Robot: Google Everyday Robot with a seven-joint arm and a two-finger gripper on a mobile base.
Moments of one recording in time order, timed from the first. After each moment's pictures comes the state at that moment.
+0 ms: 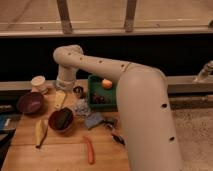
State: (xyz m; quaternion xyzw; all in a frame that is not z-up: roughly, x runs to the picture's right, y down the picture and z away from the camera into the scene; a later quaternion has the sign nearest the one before) arm -0.219 0.059 0.754 -0.46 -0.08 0.15 0.87
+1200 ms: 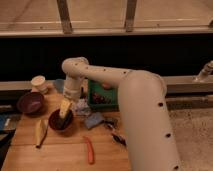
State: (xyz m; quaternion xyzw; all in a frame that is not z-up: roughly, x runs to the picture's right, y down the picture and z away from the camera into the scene) arm -0.201 0.112 0.790 -0.50 -0.04 0.20 0.84
